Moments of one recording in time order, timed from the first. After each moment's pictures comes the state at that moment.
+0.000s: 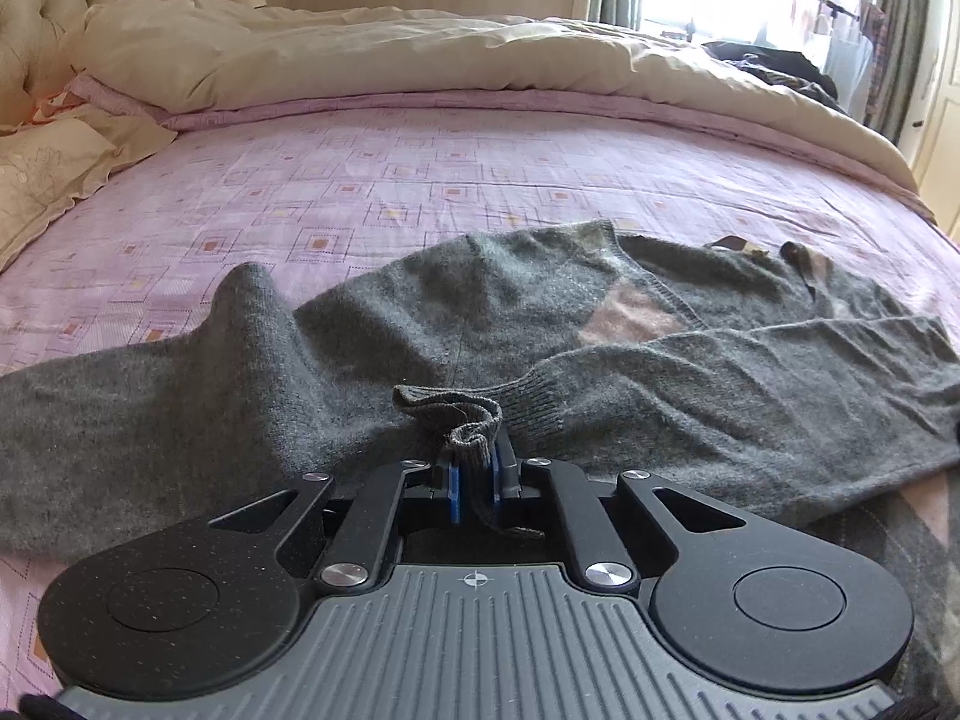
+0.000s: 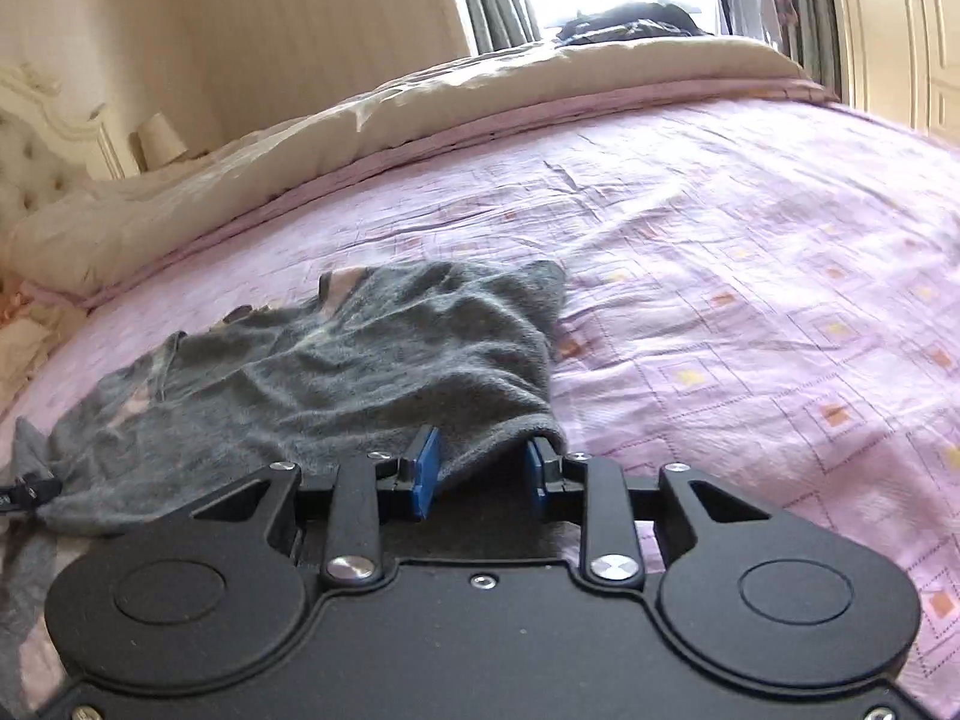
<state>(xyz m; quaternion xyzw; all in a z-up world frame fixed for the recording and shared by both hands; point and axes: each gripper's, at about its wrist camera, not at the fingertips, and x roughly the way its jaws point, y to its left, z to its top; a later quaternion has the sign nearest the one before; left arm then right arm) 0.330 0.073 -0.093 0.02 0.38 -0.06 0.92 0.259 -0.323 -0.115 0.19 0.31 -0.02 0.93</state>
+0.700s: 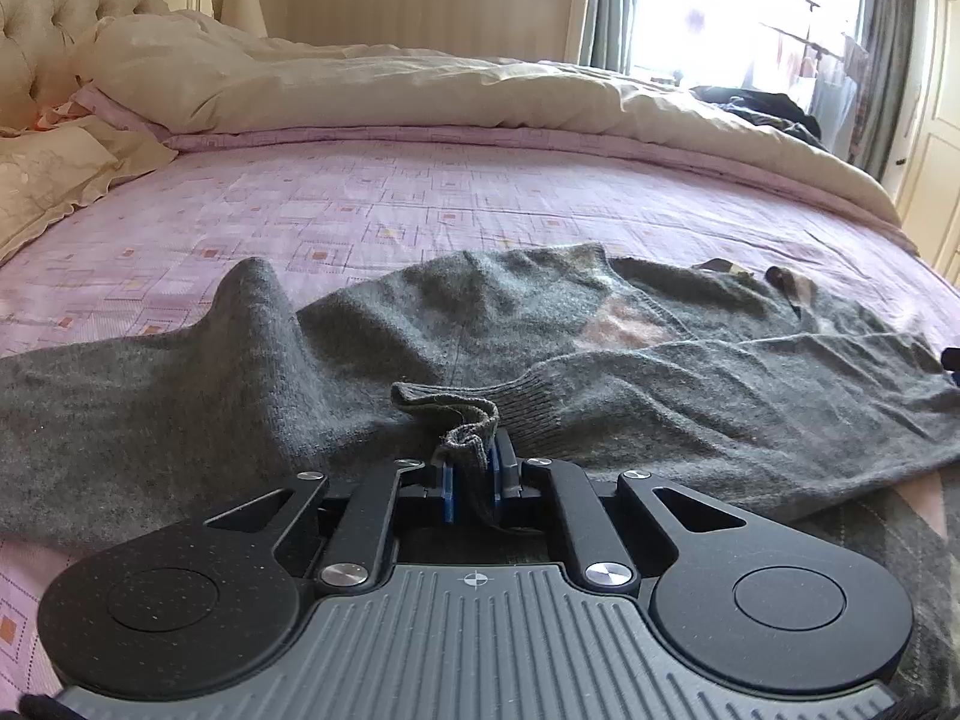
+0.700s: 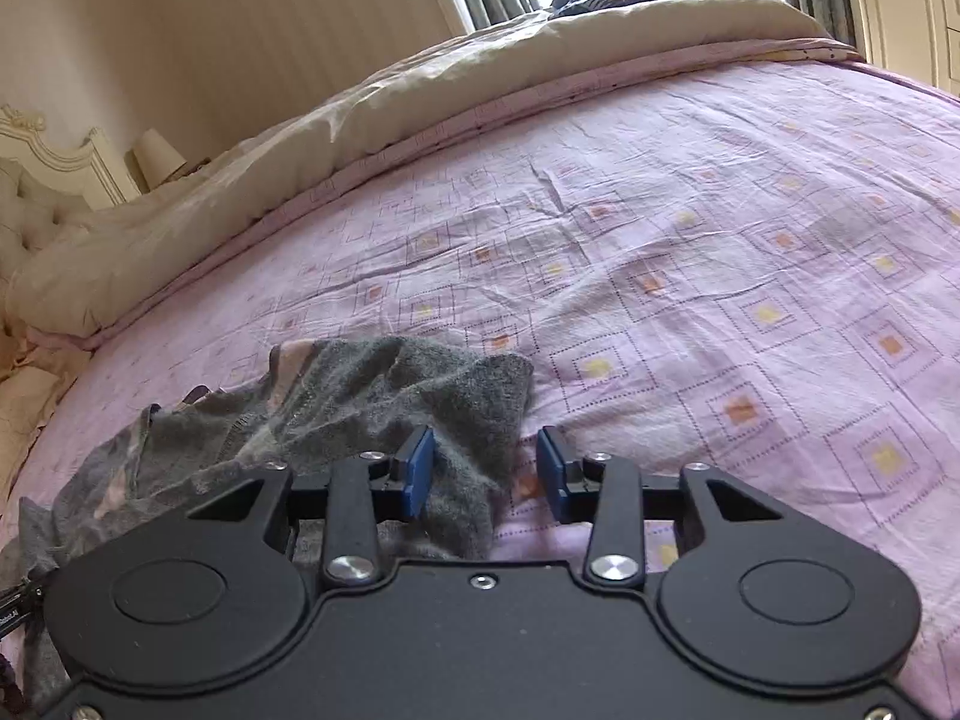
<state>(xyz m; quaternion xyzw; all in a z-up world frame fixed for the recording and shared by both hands) 0.315 0.082 -0.105 -0.01 0.33 -0.07 0.94 0.337 -0.370 -0.116 0.21 0.34 0.01 0.92</state>
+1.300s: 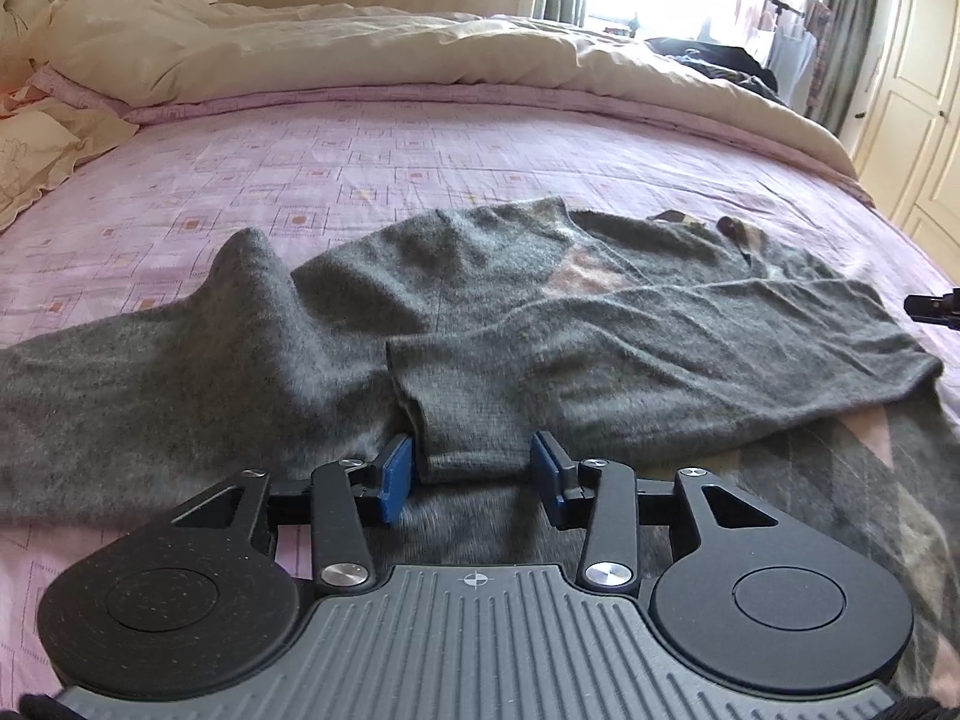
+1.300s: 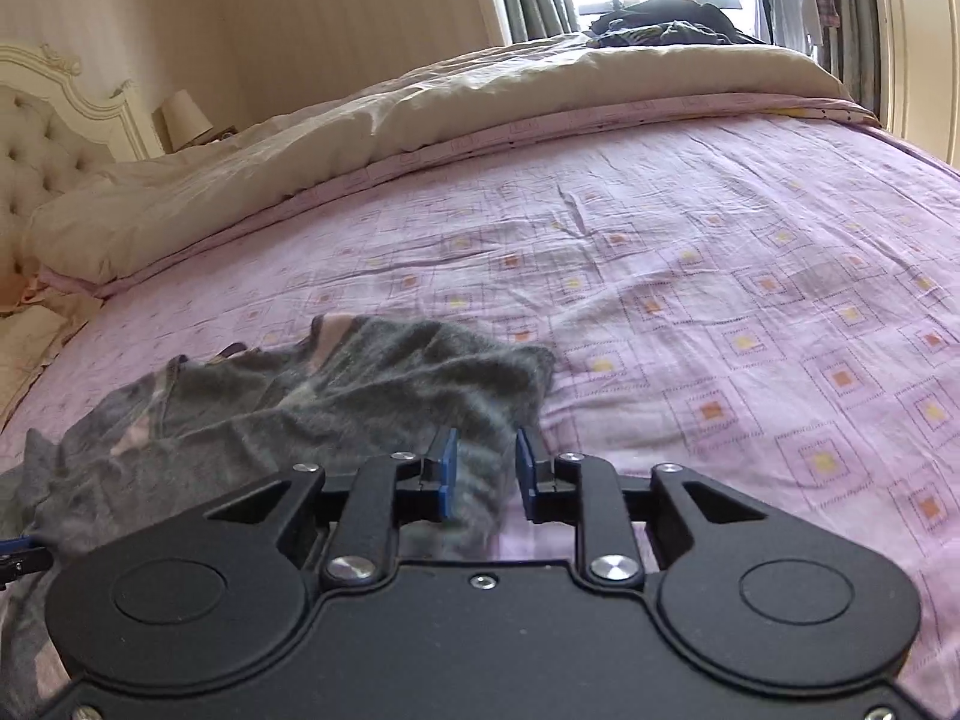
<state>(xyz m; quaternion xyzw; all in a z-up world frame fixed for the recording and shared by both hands) 0.296 0.097 -0.089 0.00 0.39 -0.12 0.91 0.290 -0.351 -0.084 0.14 0.33 0.02 0.93</state>
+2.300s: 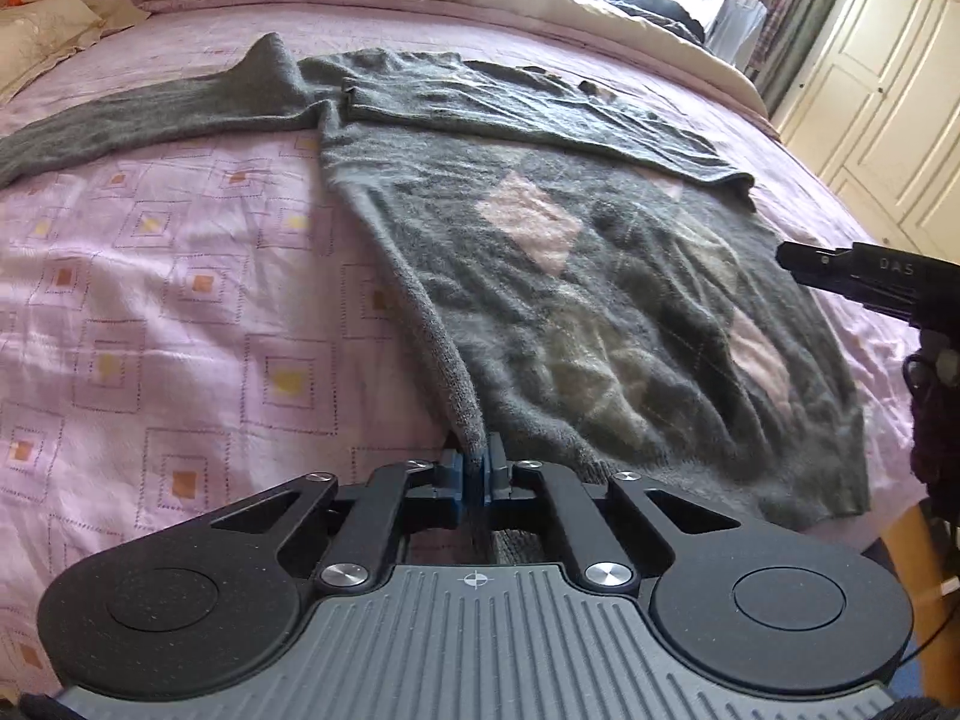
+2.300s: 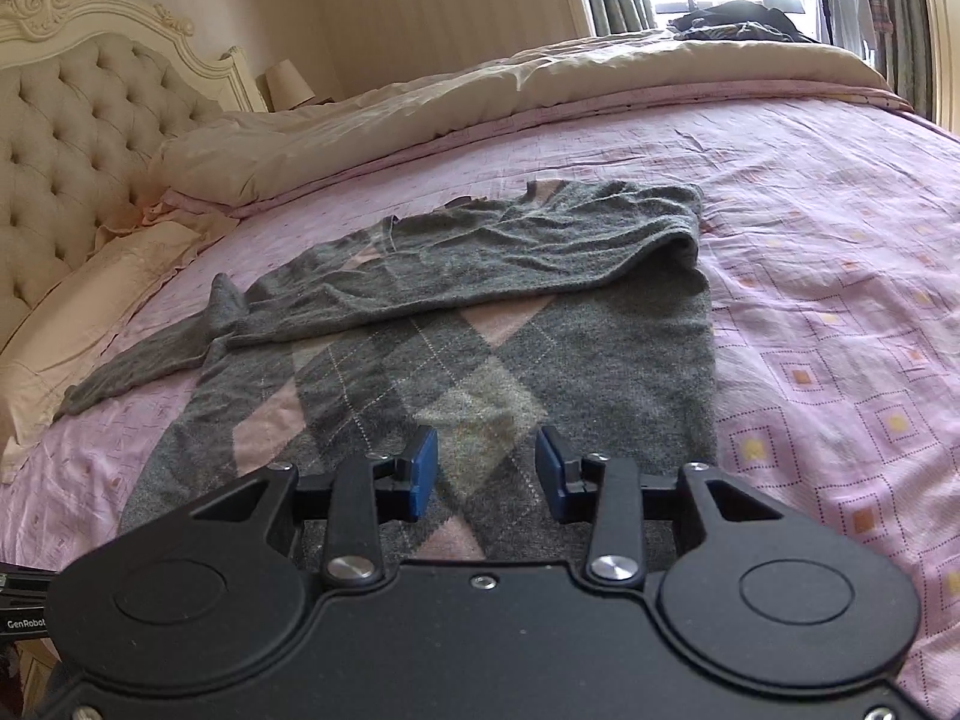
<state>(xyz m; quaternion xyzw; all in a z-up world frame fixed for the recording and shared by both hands) 0.089 0.106 -0.093 -0.05 0.45 -0.17 0.88 0.118 -0.224 -0.076 0.13 0.32 0.09 0.93</state>
